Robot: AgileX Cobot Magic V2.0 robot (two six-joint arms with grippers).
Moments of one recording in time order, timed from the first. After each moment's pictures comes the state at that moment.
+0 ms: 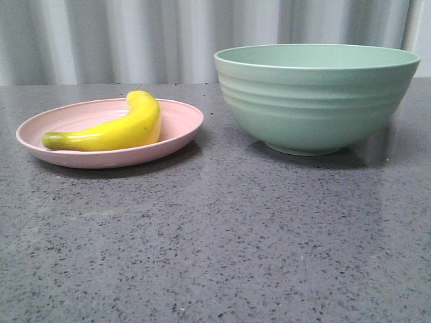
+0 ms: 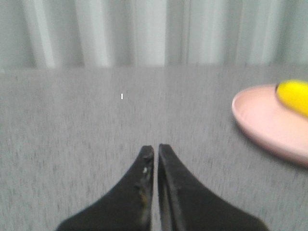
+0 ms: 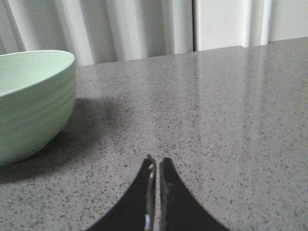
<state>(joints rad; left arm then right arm) -0.02 0.01 -0.10 -0.10 0.20 0.06 -0.15 0.01 -0.06 0.08 0.22 -0.01</state>
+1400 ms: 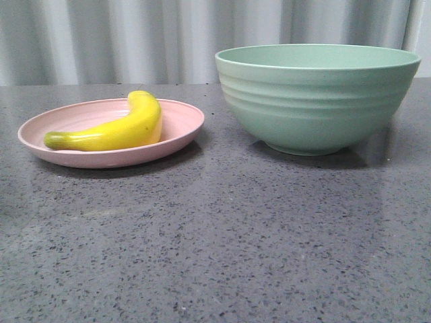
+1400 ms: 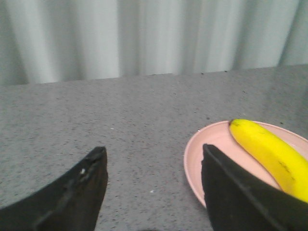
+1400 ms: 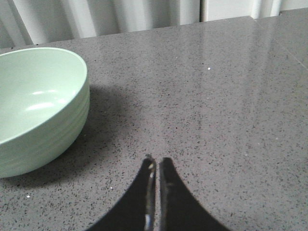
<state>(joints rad) -0.22 0.70 -0.53 -0.12 0.14 0.06 -0.15 0.32 -0.44 0.08 0.50 -0.01</state>
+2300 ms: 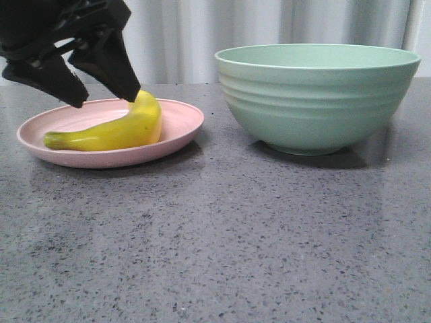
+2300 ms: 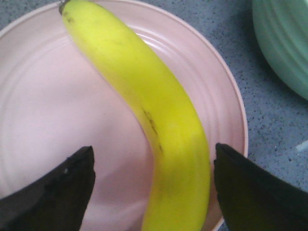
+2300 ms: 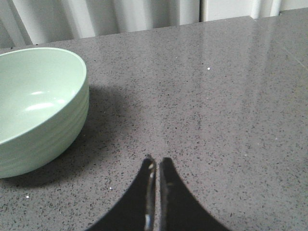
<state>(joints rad) -0.51 1.46 -1.07 -0.29 0.57 0.06 -0.15 0.32 -0.44 0.08 0.50 -0.01</state>
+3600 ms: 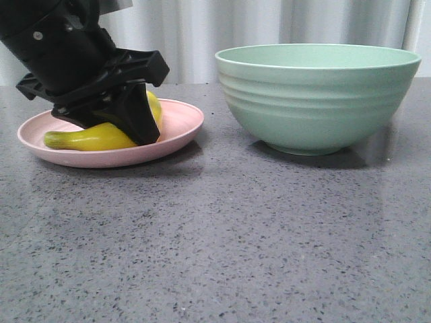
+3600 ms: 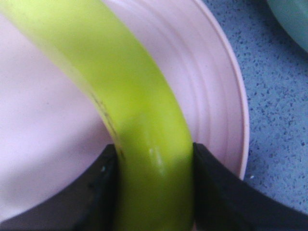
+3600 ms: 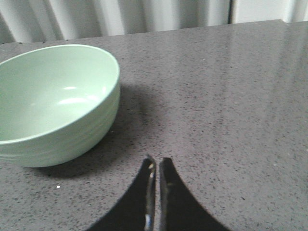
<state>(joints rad) -0.57 1.59 -1.10 -0.30 0.60 0.10 -0.03 0.35 -0.48 0.08 0.52 -0.01</state>
